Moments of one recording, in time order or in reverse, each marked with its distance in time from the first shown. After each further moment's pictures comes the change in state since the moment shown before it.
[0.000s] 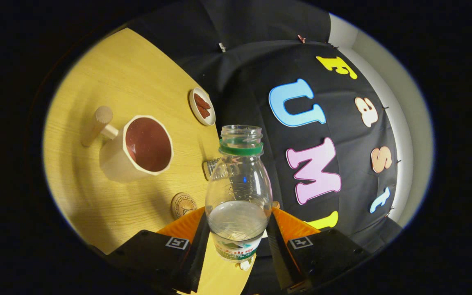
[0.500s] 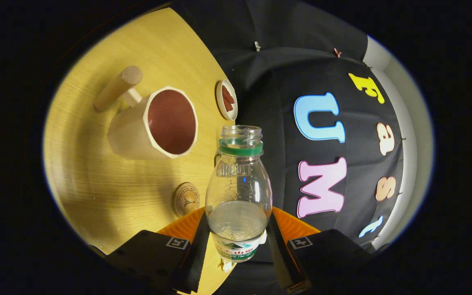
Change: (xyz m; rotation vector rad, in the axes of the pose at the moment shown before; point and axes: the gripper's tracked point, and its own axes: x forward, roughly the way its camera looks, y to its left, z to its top) arm 0.016 0.014 -0.002 -0.227 -0.015 0.066
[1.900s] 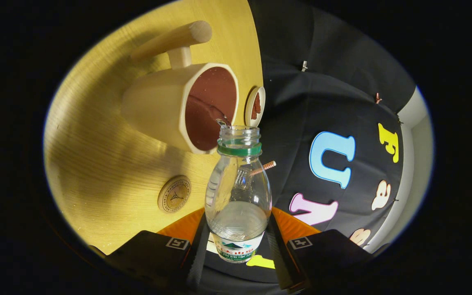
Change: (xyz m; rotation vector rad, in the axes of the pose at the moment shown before) arm 0.023 0.011 0.010 -0.358 -0.065 0.042
